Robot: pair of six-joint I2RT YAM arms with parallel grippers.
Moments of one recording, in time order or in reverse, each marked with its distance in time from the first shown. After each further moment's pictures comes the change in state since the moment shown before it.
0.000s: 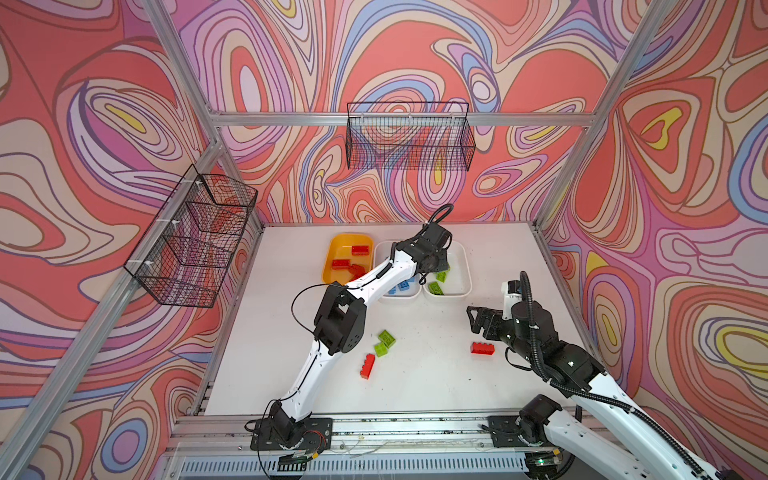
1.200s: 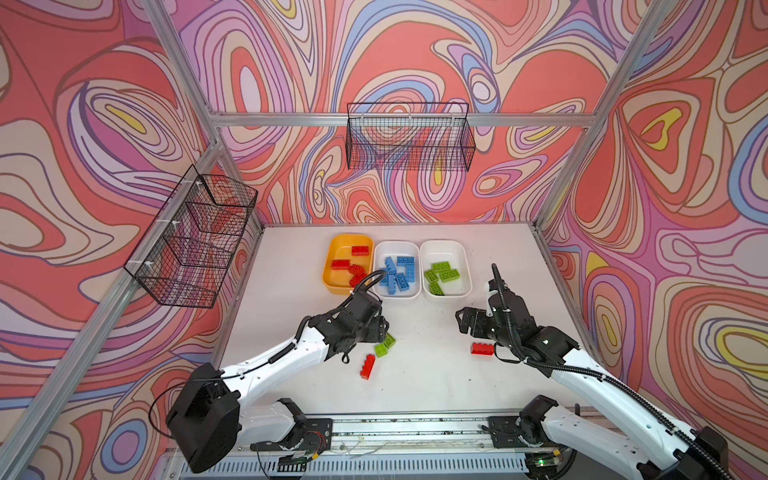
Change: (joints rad) left arm 0.003 -1.136 -1.429 0.171 -0.111 0.058; right arm 0.023 0.236 0.061 -0.011 -0.049 0.034
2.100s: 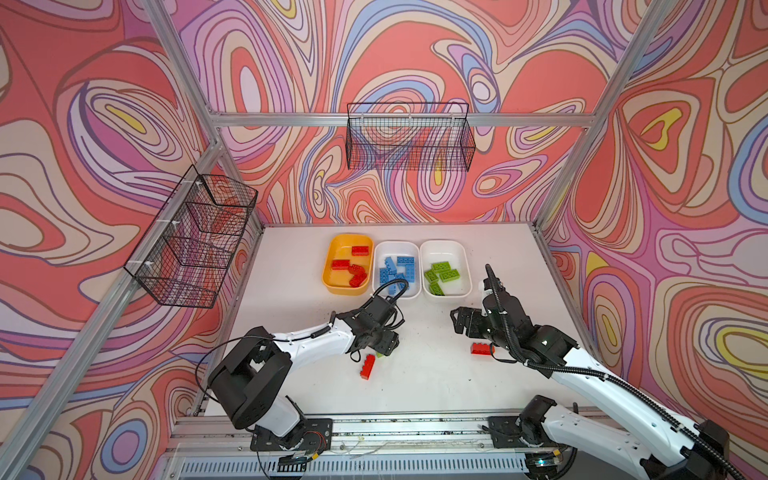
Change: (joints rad) left arm -0.036 0.310 0.036 0.147 0.091 0.407; right arm 0.081 0.000 0.037 -0.020 0.056 0.021
